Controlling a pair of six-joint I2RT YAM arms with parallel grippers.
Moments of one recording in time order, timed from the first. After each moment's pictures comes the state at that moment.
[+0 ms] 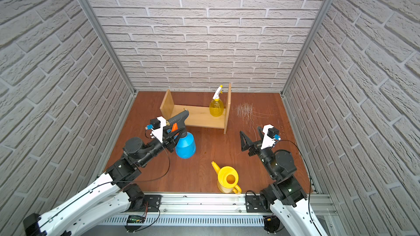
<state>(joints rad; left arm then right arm) -0.71 0.72 0.59 0.14 0.00 -0.17 0.44 0.32 0.47 -0.11 0.02 0.28</state>
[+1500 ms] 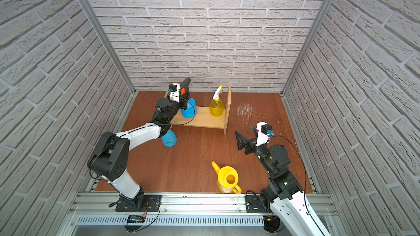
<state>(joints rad) -0.35 1.70 1.02 0.74 0.03 -0.06 0.44 0.42 0.47 -0.08 -0.05 0.29</state>
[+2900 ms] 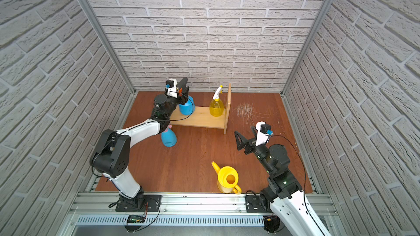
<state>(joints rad) -0.31 1.70 1.07 0.74 0.02 -0.07 0.44 0.43 0.47 -0.07 -0.06 0.29</state>
